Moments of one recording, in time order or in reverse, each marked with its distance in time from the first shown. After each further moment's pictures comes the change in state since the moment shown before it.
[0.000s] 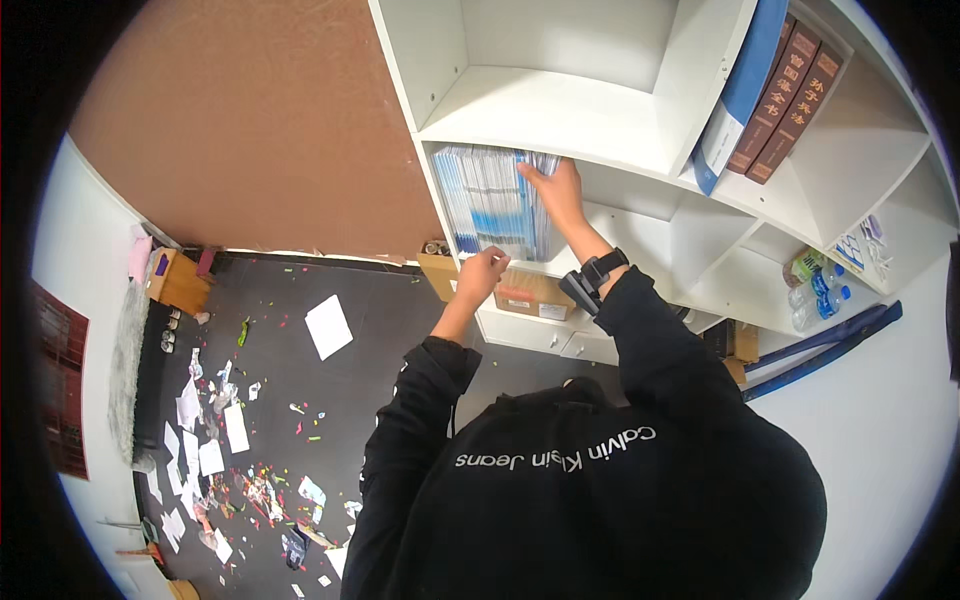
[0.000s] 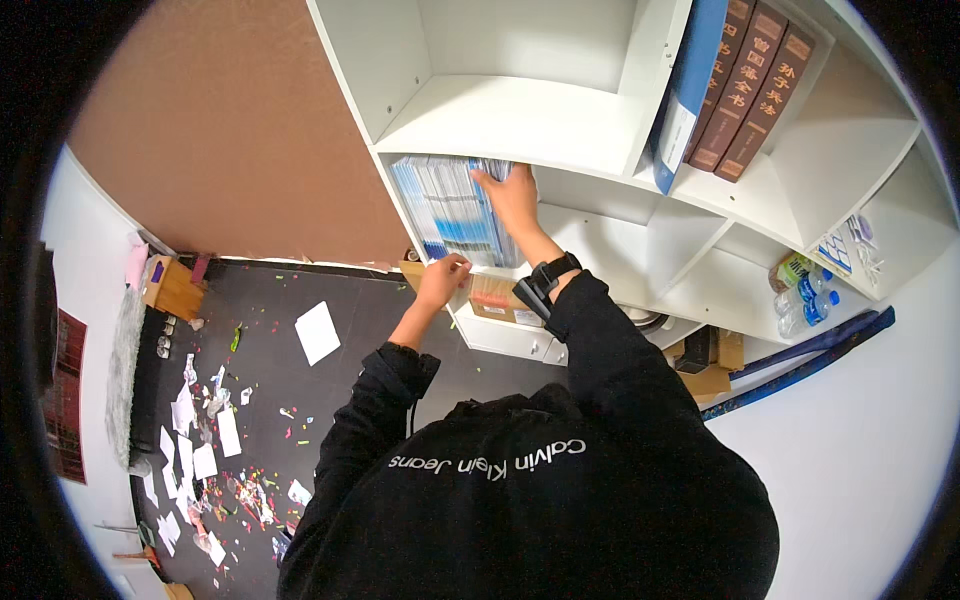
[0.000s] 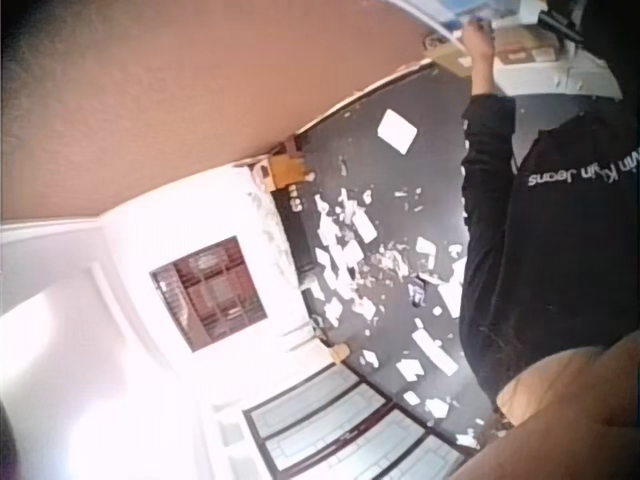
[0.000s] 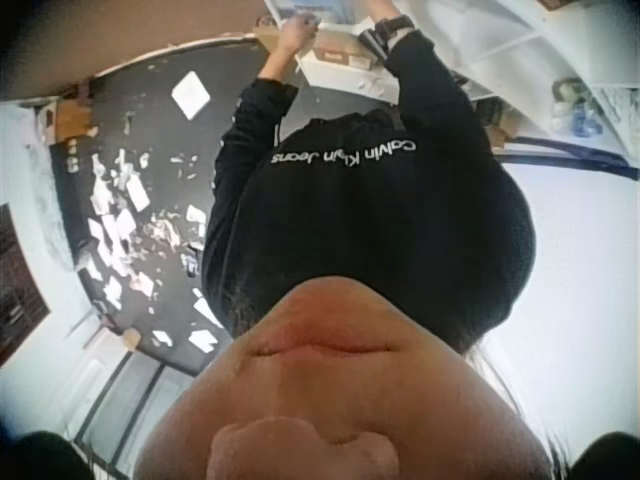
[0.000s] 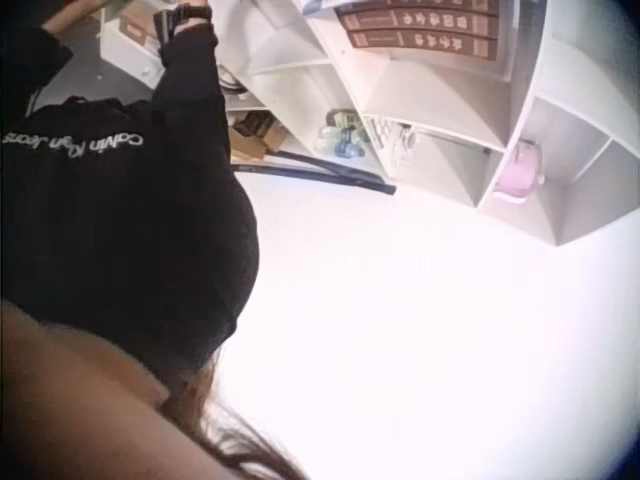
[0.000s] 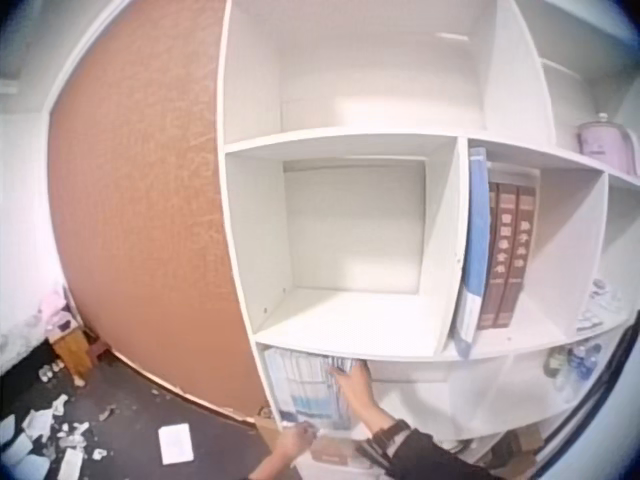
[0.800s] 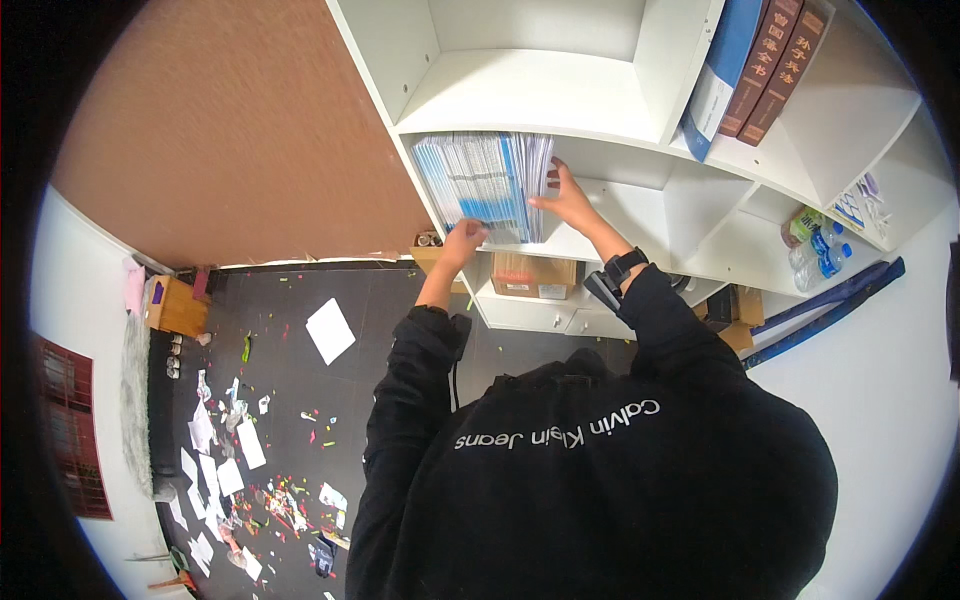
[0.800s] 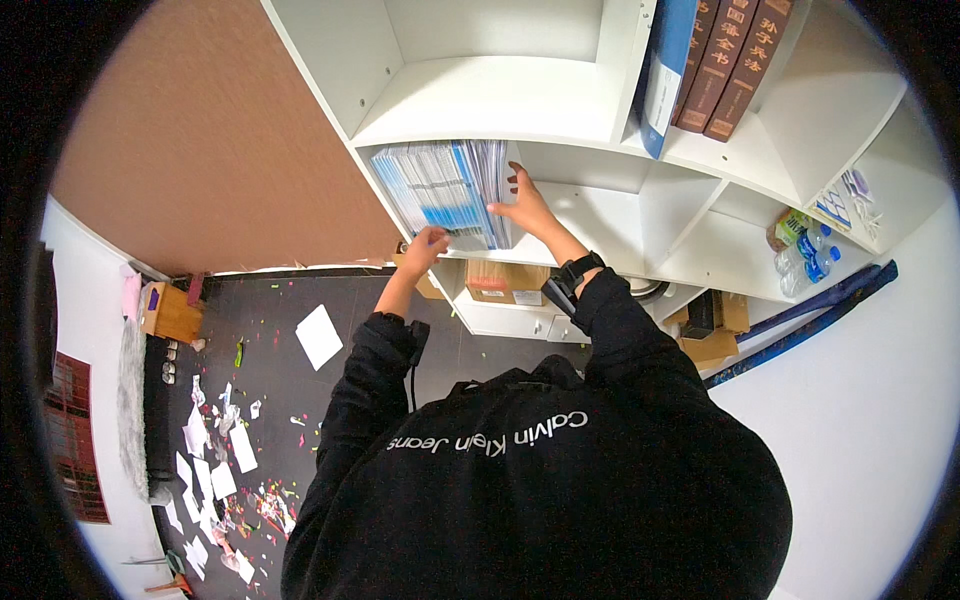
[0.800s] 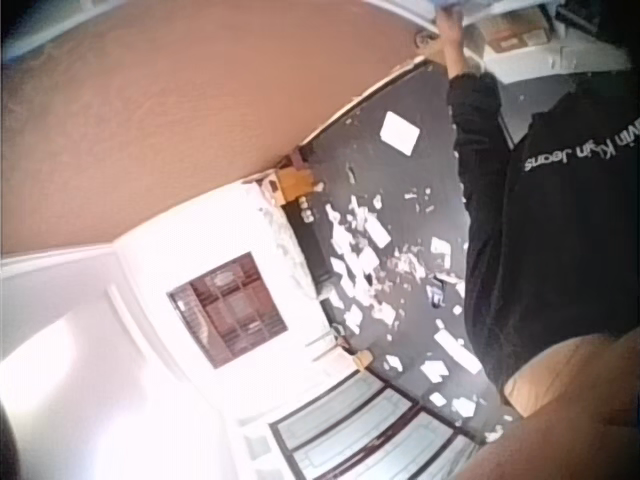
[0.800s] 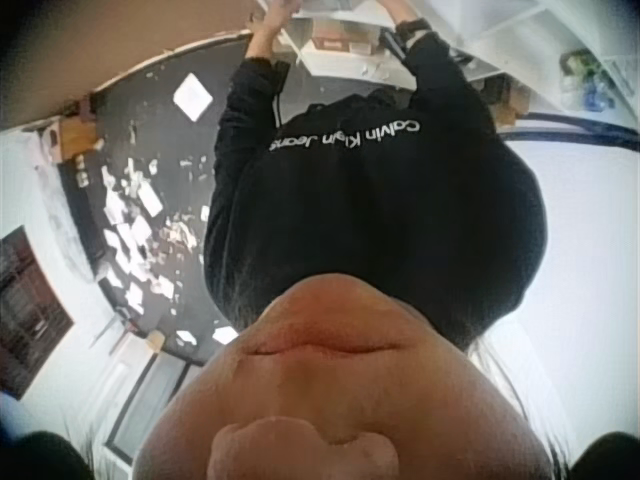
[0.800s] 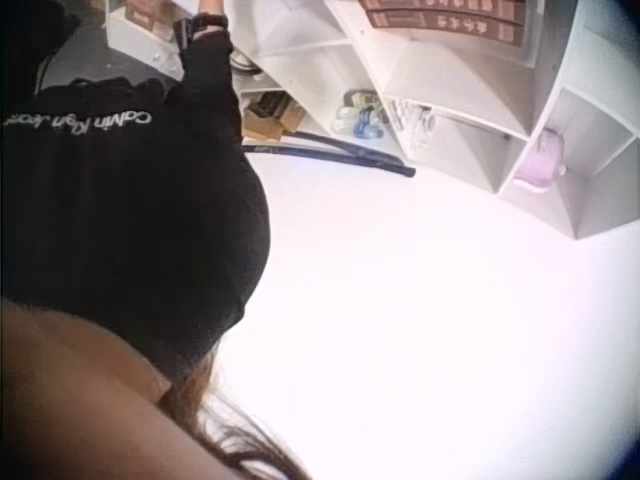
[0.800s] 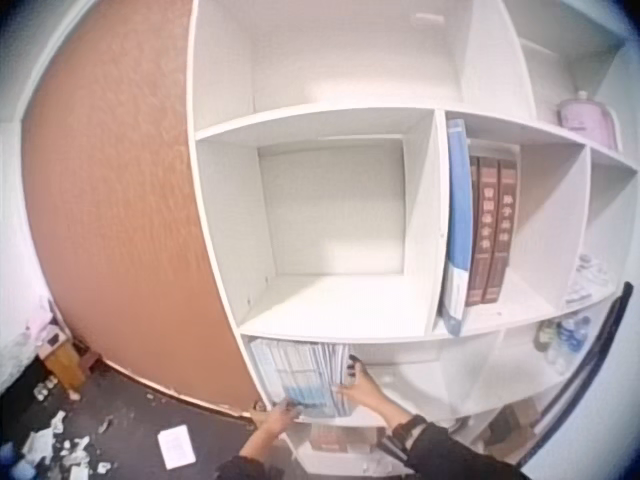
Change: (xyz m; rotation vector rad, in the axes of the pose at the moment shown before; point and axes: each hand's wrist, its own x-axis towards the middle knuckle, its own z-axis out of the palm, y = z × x) left_hand 0.045 -0.057 -0.009 -0.238 -0.089 -0.073; right_hand -0.032 0.065 -0.026 0.020 -0.353 0.142
